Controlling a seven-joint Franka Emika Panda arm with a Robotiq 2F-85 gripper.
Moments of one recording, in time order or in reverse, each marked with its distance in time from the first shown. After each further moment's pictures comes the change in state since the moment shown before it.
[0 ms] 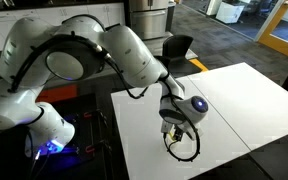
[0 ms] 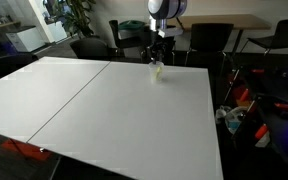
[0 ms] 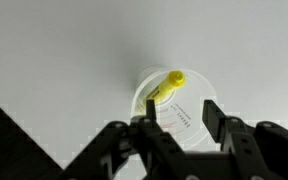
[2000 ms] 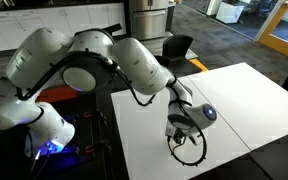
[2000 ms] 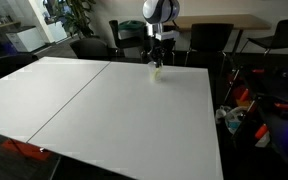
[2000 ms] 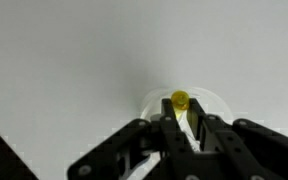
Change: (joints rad) arm -0.010 0.125 -0.019 0.185 -0.001 -0.214 0.008
